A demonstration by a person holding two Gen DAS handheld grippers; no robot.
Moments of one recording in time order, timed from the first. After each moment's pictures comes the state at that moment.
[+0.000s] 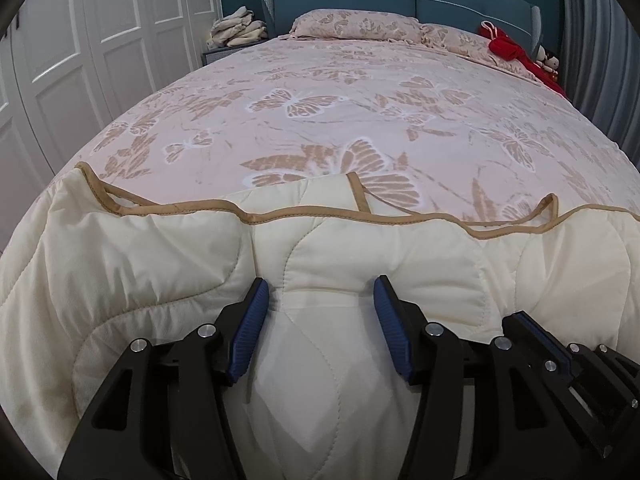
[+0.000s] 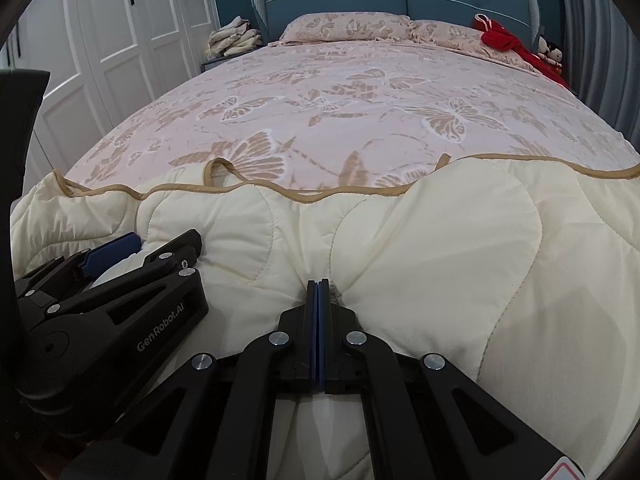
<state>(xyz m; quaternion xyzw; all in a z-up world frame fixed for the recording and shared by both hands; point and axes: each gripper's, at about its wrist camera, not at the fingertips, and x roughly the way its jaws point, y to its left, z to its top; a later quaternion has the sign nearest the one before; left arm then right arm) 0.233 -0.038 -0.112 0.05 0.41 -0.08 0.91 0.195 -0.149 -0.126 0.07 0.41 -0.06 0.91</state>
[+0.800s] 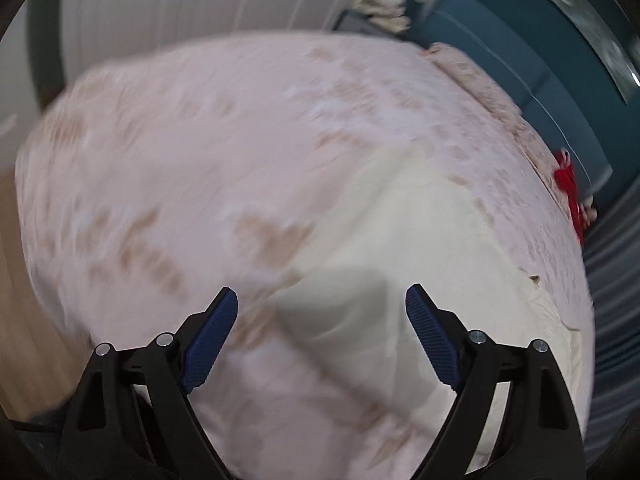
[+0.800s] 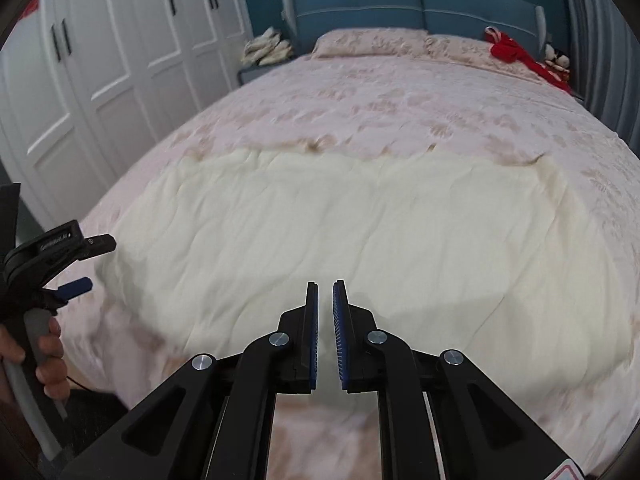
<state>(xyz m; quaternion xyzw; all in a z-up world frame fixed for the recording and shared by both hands) 0.095 0.206 -0.066 -0.25 0.47 0.02 0.85 0.037 -0.093 -0.052 0.08 0.41 -0.01 0.91</state>
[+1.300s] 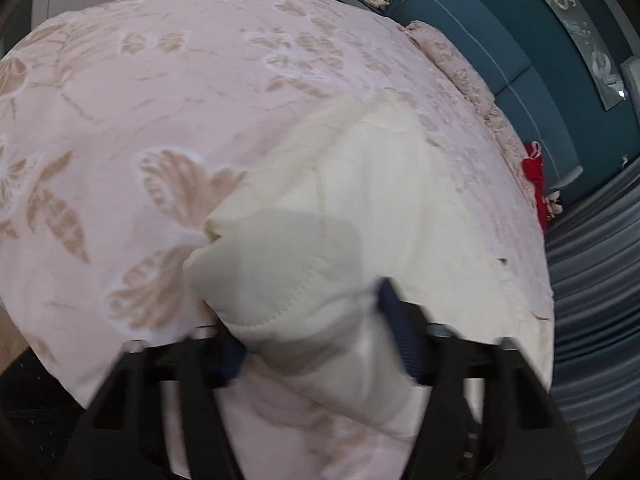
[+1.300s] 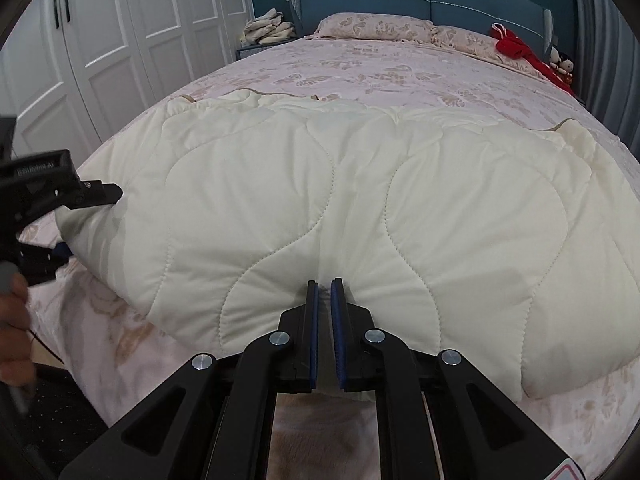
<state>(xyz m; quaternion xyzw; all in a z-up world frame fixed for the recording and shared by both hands) 0.112 0.162 -0.075 -0.28 0.48 -0.06 0.83 0.044 -0.075 -0.103 0.05 0.42 -0.02 0.91</state>
